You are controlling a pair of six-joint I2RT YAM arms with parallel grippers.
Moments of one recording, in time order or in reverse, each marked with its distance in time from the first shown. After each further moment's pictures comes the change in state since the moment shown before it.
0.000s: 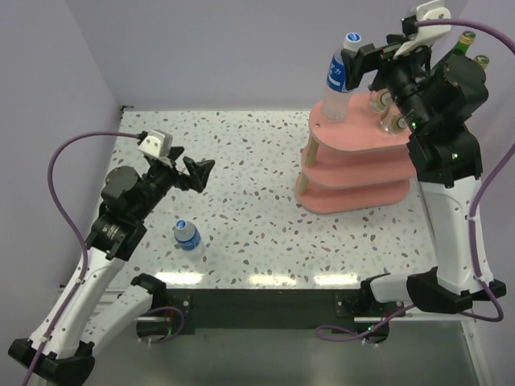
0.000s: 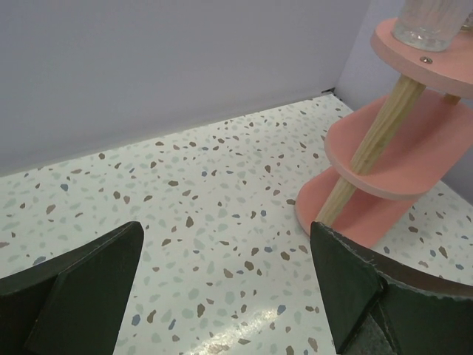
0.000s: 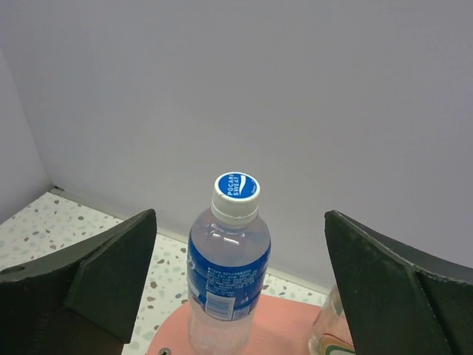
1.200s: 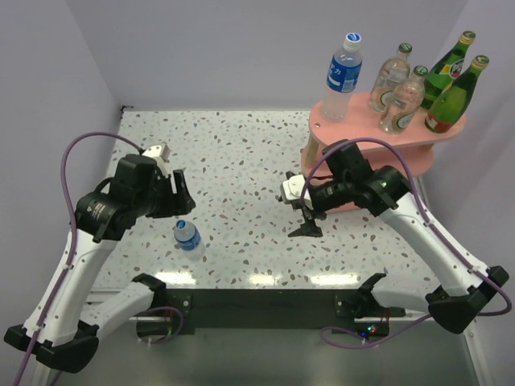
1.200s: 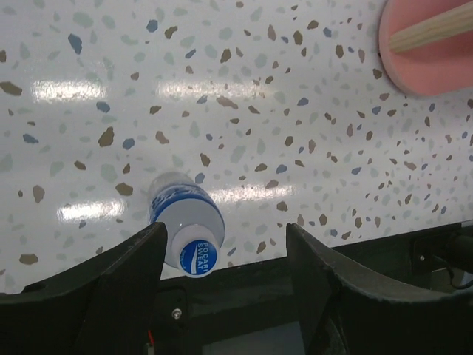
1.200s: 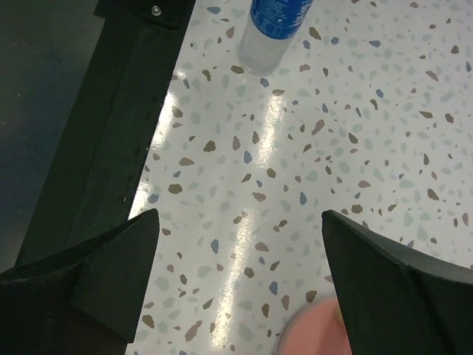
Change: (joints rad) left arm 0.000 0.179 0.379 -0.999 -0.116 -0.329; right arm 0.344 -0.185 -0.646 -0.617 -0.791 -0.841
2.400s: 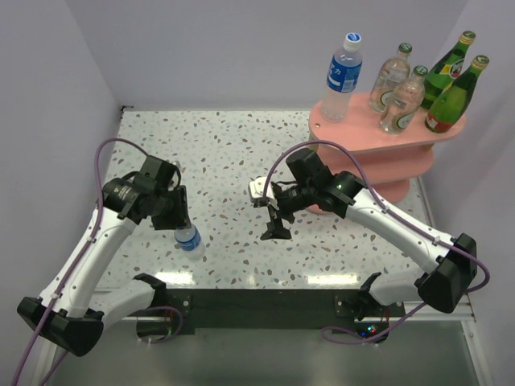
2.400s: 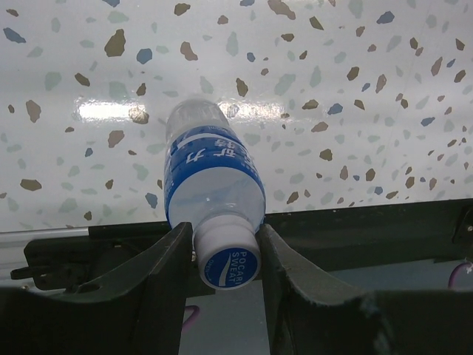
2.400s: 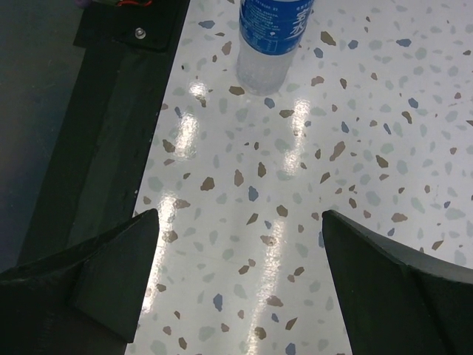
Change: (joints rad) left arm 0.000 0.123 -0.087 -0.165 0.011 -0.050; right arm 0.151 0.161 -0.153 0.389 0.071 0.247
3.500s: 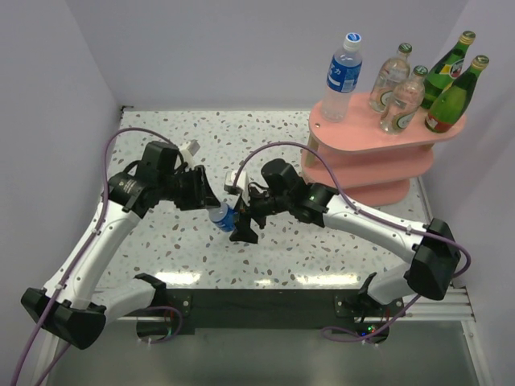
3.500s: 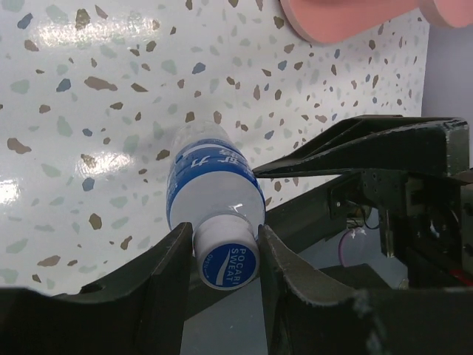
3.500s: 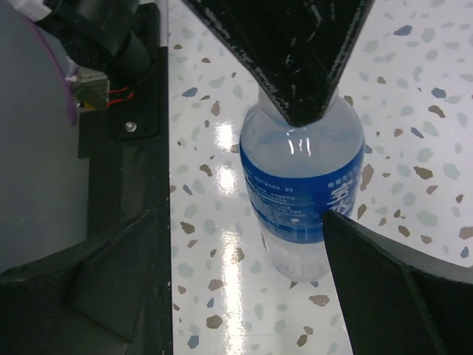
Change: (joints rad) left arm -0.004 0.043 0.028 0.297 0.327 -0.026; right arm 0.131 0.102 -0.058 0.360 0.159 0.508
